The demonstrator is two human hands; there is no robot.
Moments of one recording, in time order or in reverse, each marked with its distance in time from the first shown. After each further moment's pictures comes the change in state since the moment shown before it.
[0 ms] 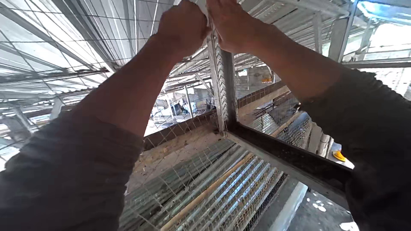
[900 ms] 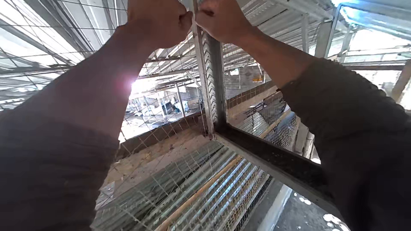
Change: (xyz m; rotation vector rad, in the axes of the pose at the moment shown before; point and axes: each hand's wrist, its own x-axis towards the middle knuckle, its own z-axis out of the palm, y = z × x) left_hand 0.007 -0.015 0.014 -0.016 0.119 0.022; right_hand 0.019 0.047 0.035 0.466 0.292 -0.146
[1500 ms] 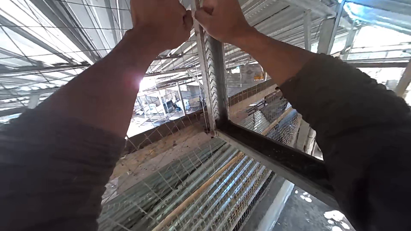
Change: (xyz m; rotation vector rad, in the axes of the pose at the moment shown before) left_hand -0.008 0.009 -0.001 0.054 -0.025 -0.115; right_hand 0.001 -0.014 0.004 -0.087 0.038 0.118
